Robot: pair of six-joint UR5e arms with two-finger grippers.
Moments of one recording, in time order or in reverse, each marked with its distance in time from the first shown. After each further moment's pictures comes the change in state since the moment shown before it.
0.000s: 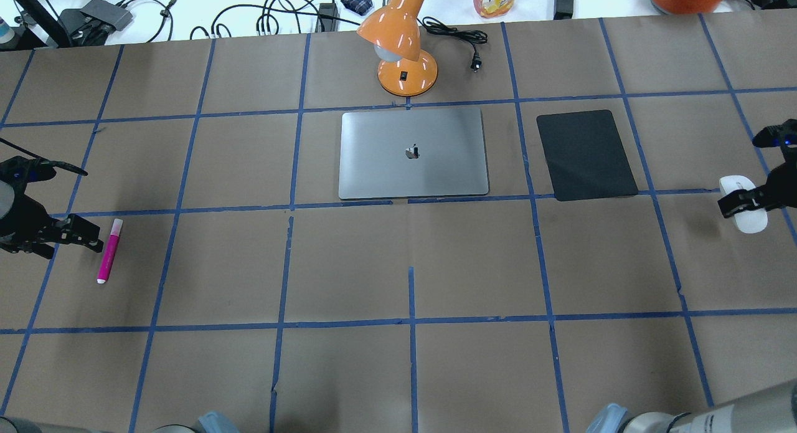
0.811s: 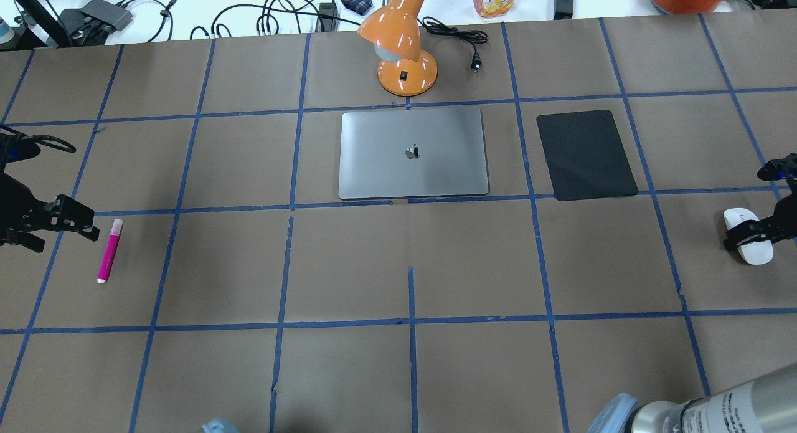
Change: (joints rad) left arm -0.047 0.183 0.042 -0.257 -0.016 -0.109; right arm -0.133 0.080 0.053 -0.010 -0.029 -0.153
